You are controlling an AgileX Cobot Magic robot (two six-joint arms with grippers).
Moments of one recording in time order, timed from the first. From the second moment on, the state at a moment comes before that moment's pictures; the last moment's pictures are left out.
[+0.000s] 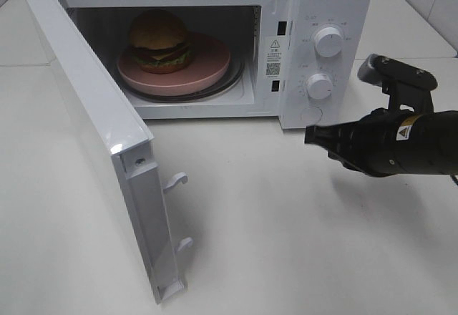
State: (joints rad) left arm 0.05 0.00 -0.52 -0.09 1.08 0.07; right arm 0.39 1.58 -0.54 0.11 -0.21 0.23
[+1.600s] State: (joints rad) left arm 0.05 0.00 -0.52 -0.09 1.08 0.07; right arm 0.58 1.78 -1.28 0.13 0.65 -1.27
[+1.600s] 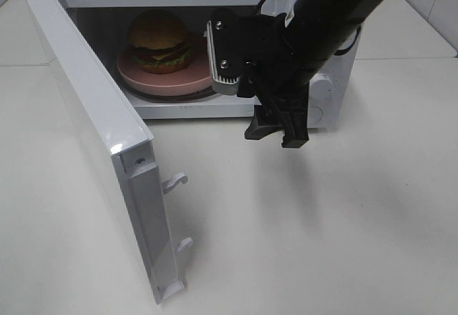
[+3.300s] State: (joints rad) left arm 0.05 0.00 -0.52 -0.09 1.08 0.07; right arm 0.60 2.29 -1.89 0.19 0.68 -1.33
